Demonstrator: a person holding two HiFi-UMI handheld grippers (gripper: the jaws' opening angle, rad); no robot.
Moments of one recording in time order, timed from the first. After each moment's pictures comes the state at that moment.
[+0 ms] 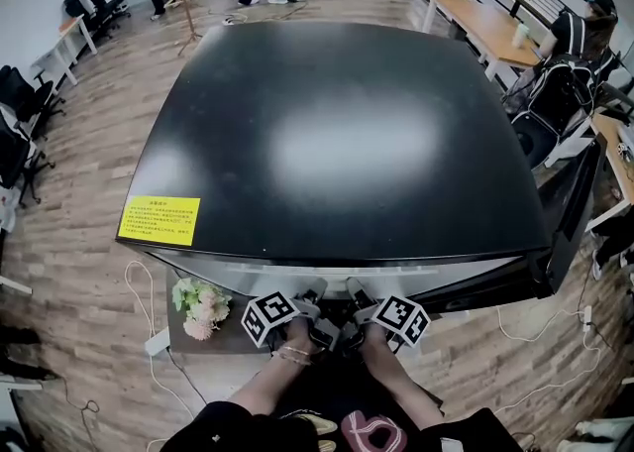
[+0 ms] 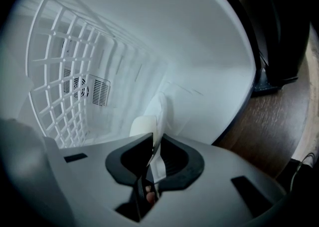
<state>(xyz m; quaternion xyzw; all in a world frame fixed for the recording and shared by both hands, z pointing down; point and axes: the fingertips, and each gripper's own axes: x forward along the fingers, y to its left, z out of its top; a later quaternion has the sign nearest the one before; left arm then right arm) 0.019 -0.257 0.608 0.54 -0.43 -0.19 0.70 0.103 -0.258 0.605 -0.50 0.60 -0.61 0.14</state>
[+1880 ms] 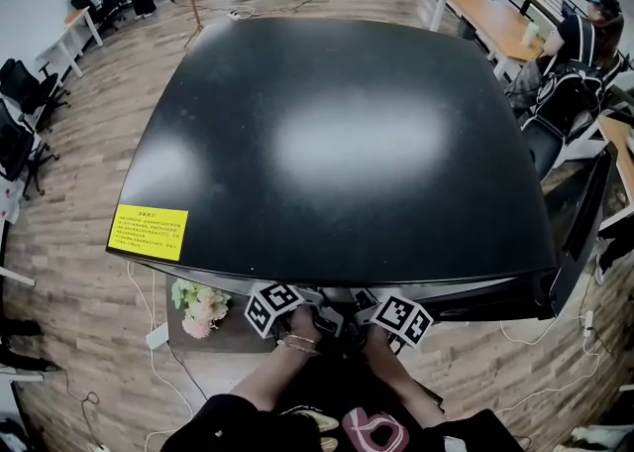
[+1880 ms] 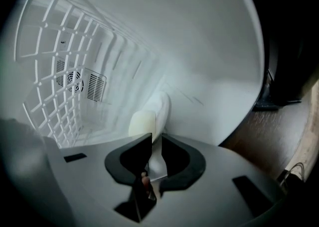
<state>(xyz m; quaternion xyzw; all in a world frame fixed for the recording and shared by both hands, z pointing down) 0.018 -0.284 0.621 0.51 -0.47 -0.19 0.70 0.110 -0.264 0.610 -0.51 0.61 -0.61 0.09</state>
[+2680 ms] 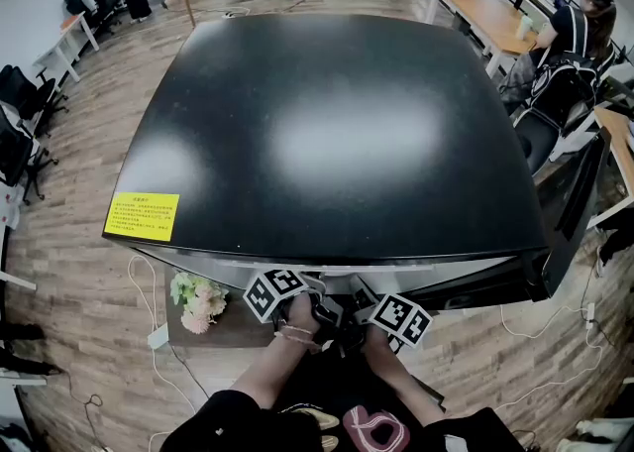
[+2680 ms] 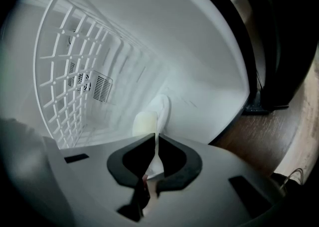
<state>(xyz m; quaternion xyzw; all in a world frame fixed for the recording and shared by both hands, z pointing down) 0.024 -0.285 0.612 0.53 -0.49 -0.11 0.68 0.118 -0.251 0.602 -0.52 0.62 -0.58 0.10</state>
